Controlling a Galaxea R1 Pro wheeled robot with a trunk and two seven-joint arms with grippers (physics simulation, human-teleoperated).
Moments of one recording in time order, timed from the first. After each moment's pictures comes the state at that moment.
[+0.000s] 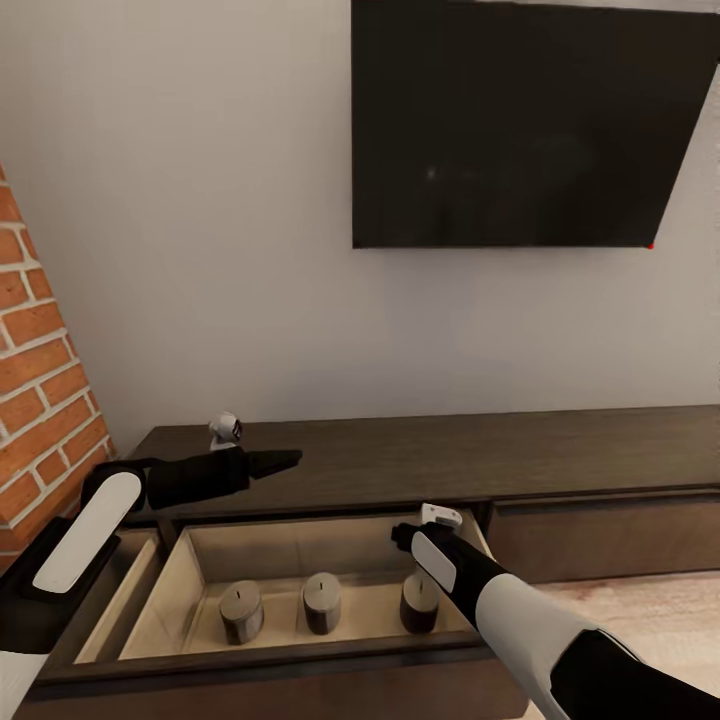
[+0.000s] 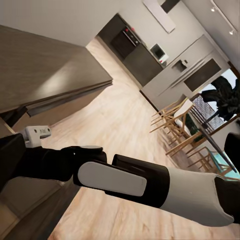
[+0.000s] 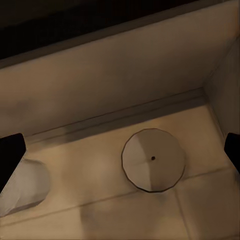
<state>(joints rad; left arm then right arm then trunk) -0.59 0.38 -0.23 -1.52 1.19 1.00 -0.54 -0.84 0.13 0.61 -0.35 -0.87 0.27 -0.42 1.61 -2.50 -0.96</state>
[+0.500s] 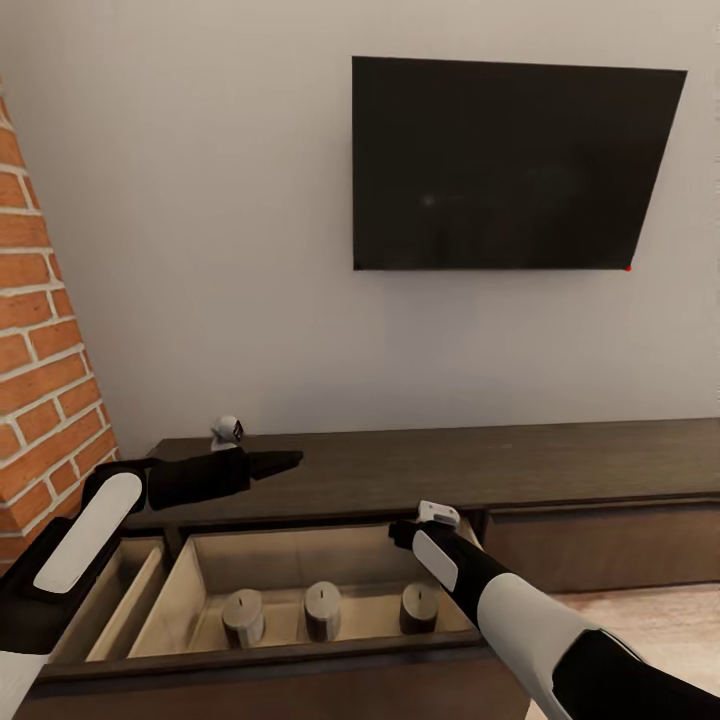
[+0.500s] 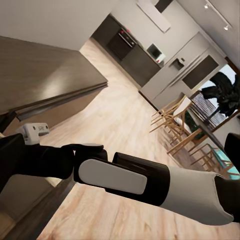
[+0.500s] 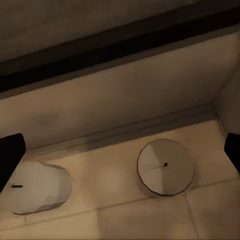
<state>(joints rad) -0.59 0.38 -0.24 -1.52 1.19 1.00 -0.54 -0.84 0.12 0.61 -0.36 -0.87 0.26 -0.37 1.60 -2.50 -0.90</state>
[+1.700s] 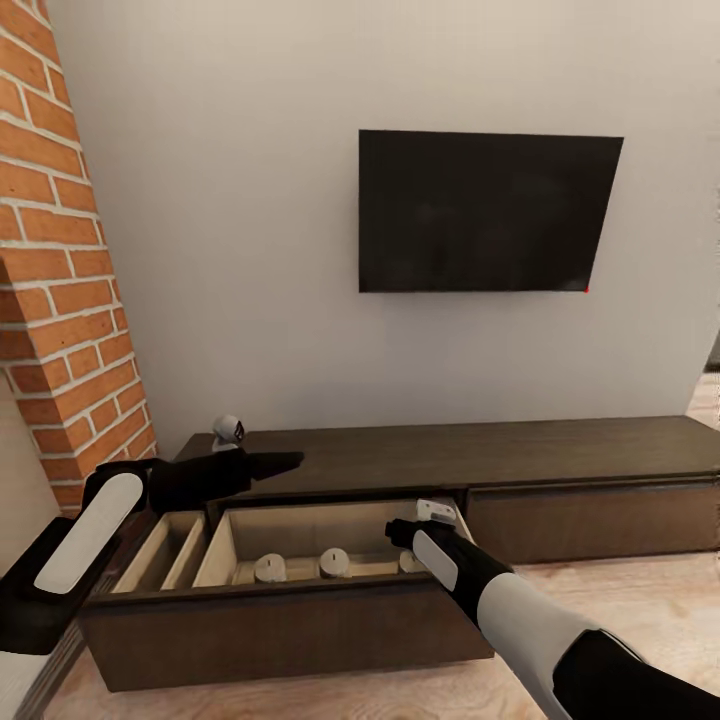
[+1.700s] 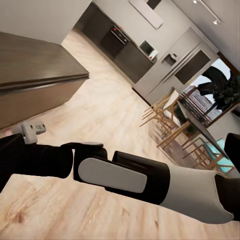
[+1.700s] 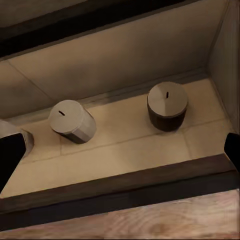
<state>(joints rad) -0.59 0.38 -0.24 -1.52 1.19 1.00 -0.54 -0.84 0.12 0.61 -0.36 -0.87 0.26 -0.32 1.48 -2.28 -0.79</state>
